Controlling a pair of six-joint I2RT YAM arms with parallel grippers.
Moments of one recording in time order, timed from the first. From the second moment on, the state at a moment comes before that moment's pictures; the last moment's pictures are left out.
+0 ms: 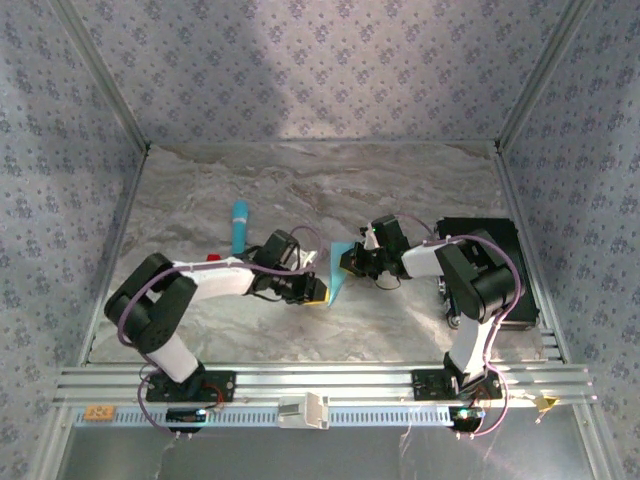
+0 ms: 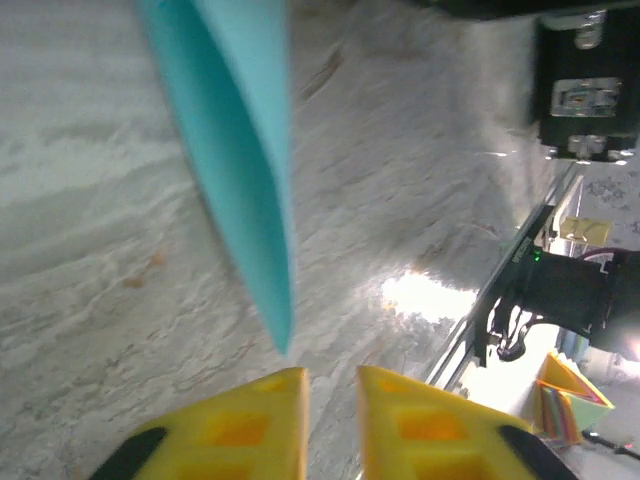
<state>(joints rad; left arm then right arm) -0.72 1.61 0.75 -0.08 0.69 -0.71 0.45 1.81 0.74 0.21 -0.59 0.83</state>
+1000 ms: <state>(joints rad) -0.76 1.91 1.05 -0.07 0.69 -0.72 0.46 1.81 0.74 0.21 -0.57 0.83</state>
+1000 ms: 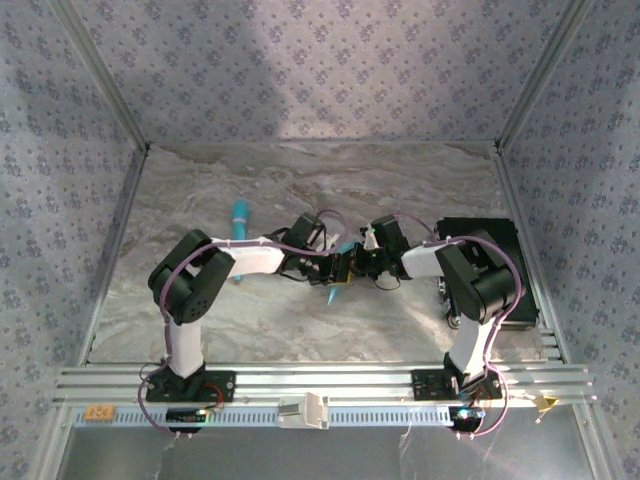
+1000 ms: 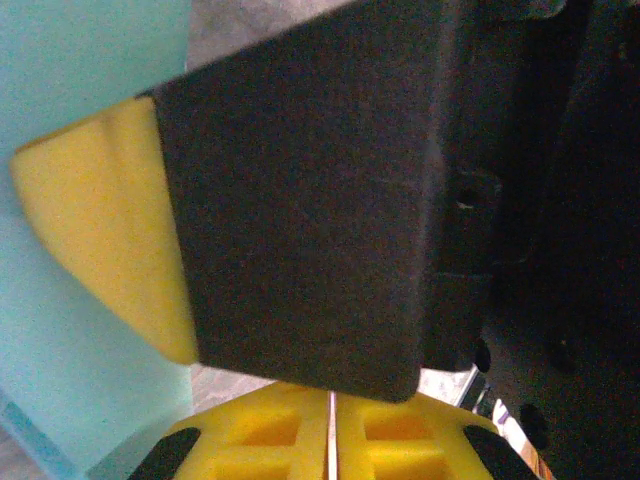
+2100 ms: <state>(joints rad) -0.78 1.82 0.87 -0.12 0.62 -0.65 0.46 1.81 0.74 0.21 -0.57 0.83</state>
